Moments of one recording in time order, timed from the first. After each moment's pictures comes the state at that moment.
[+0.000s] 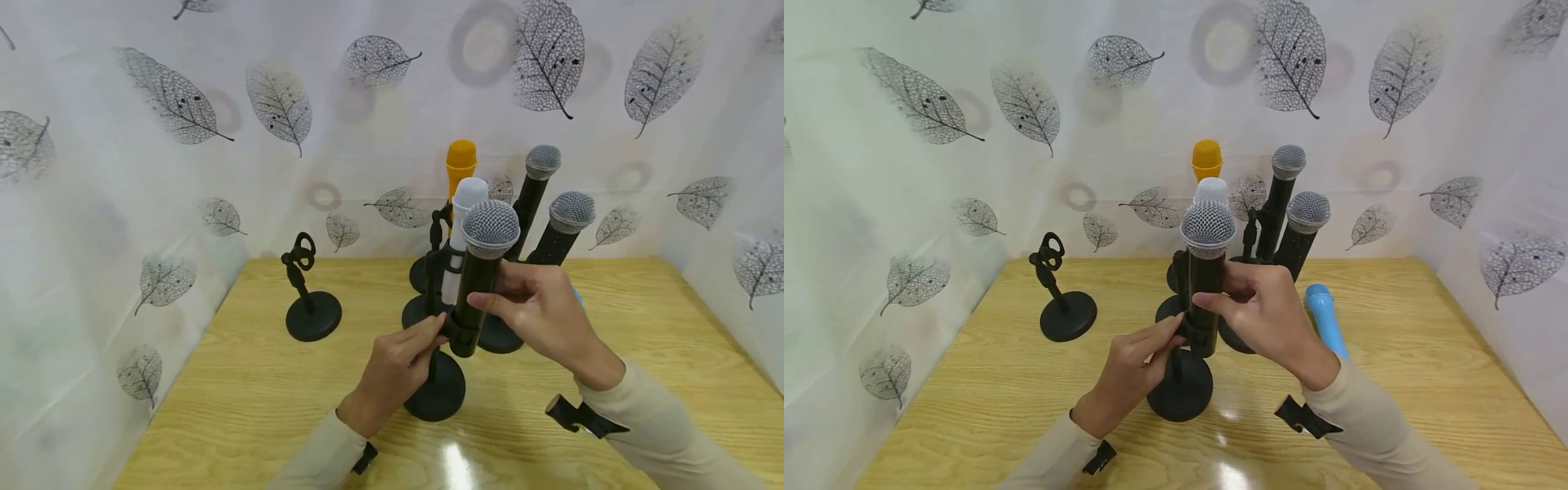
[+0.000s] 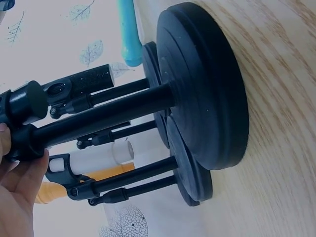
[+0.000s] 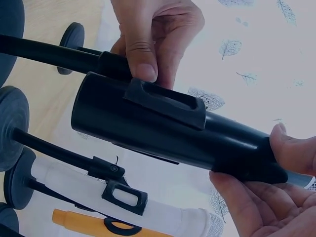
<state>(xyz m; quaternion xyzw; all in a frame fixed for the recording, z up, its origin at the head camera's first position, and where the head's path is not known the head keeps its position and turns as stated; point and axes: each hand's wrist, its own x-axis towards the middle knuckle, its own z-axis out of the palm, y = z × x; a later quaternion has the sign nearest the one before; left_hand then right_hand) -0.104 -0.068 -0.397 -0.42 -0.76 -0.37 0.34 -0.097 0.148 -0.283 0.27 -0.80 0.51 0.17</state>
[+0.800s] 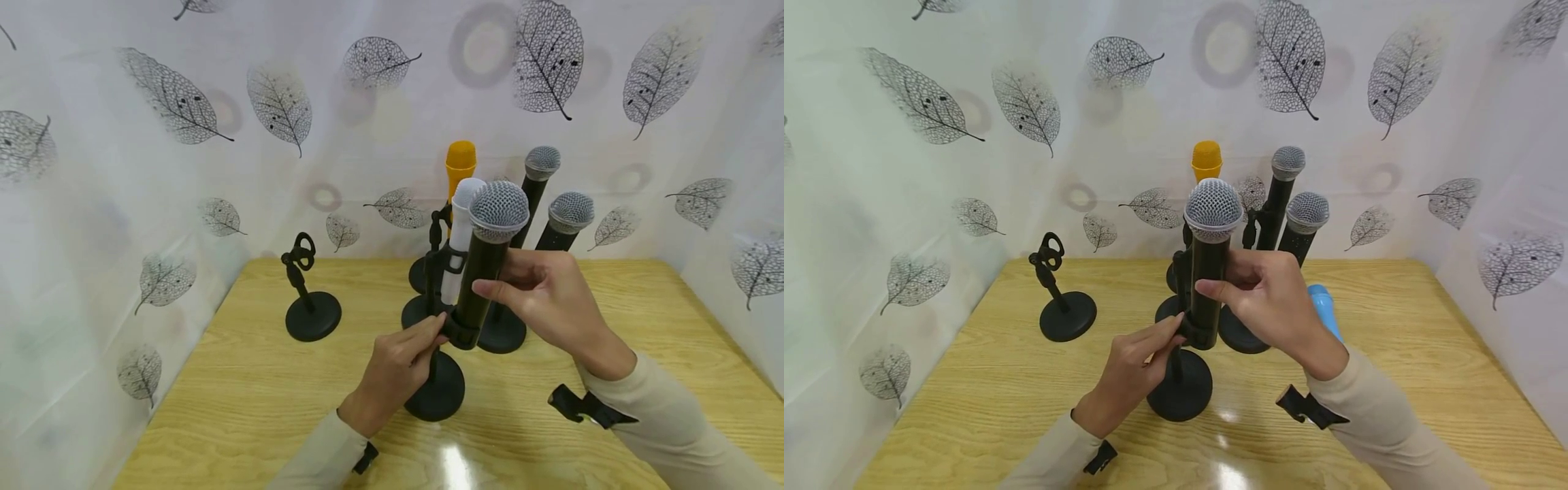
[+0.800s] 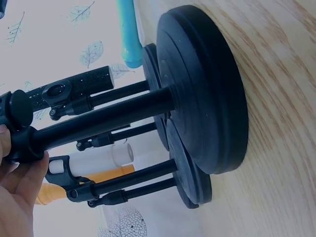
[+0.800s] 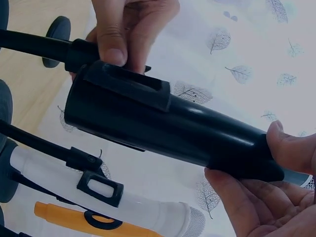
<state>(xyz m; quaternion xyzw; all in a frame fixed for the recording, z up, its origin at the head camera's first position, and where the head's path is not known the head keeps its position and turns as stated) -0.103 -0.067 -0.397 -0.41 -0.76 -0.37 0.34 -0.097 0.151 -0.263 0.26 -0.81 0.50 0.17</state>
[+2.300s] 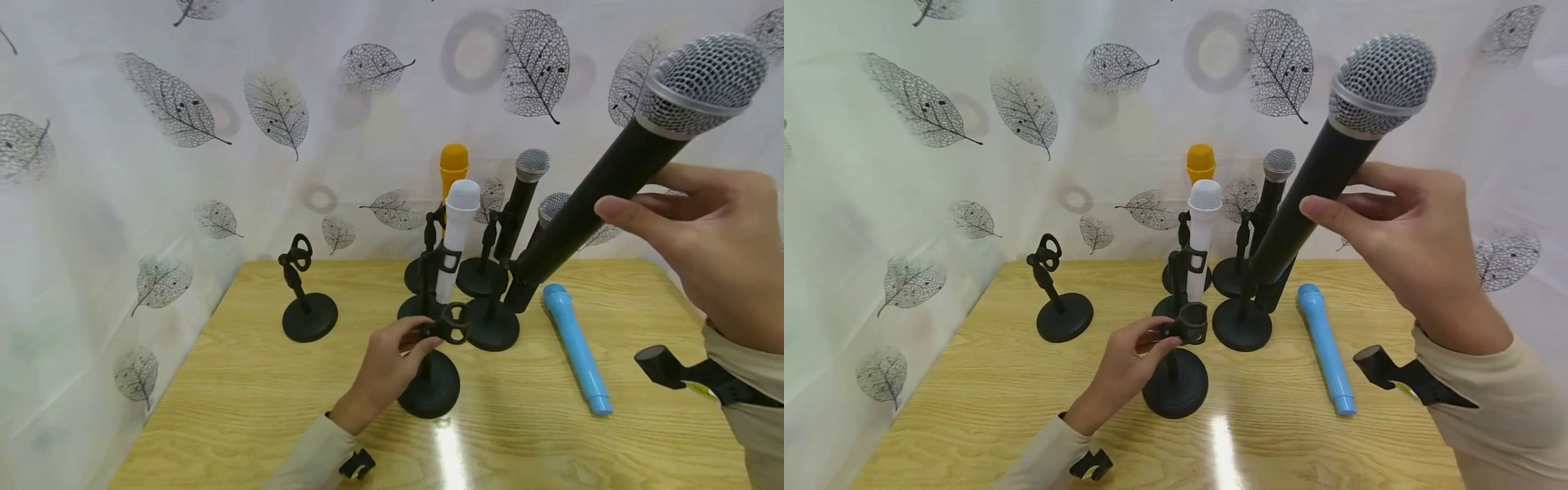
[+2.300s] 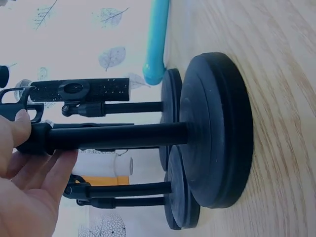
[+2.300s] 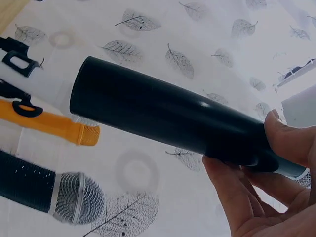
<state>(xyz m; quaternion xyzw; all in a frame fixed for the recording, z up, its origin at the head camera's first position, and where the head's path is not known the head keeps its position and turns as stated) -0.094 -0.071 -0.395 -0.29 -0.78 -0.54 0.14 -0.086 0.240 -0.195 0.11 -0.83 0.45 0.30</state>
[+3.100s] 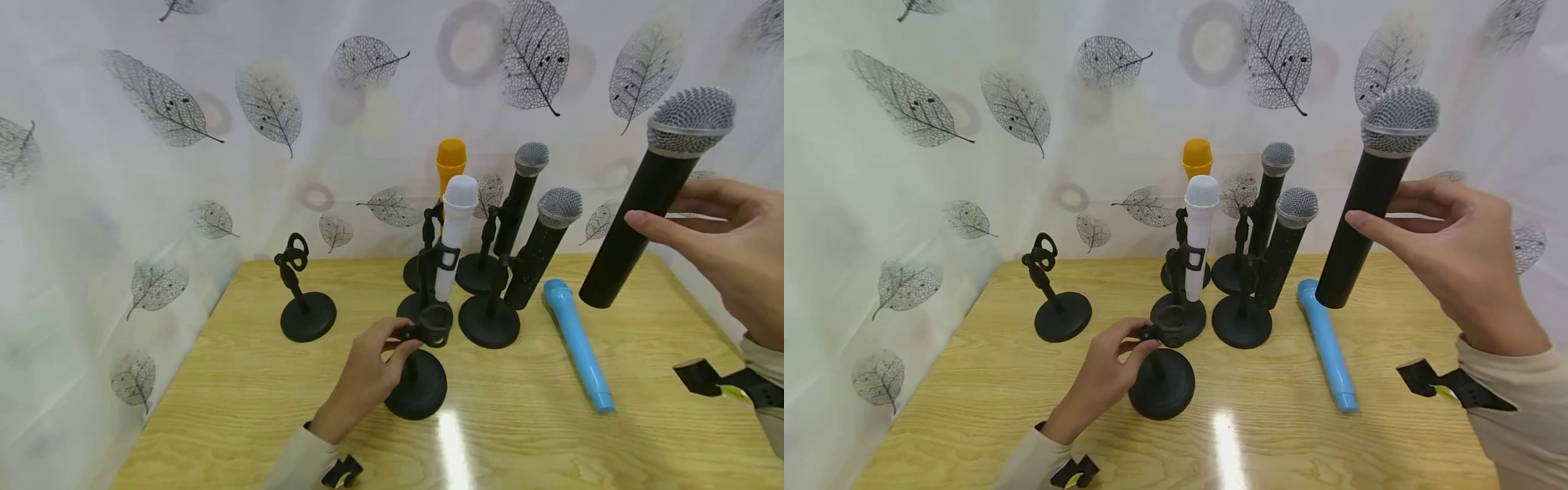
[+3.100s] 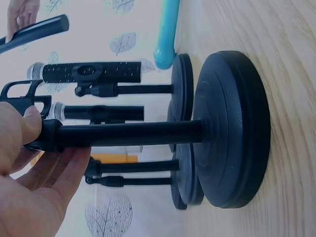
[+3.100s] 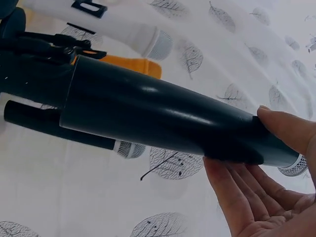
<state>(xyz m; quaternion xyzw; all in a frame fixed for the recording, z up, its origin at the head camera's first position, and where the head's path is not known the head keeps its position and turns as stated) -0.086 -0.093 -0.391 -0.27 -0.82 -0.48 0.14 -0.100 0.288 -0.233 0.02 -0.83 0.49 0.27</state>
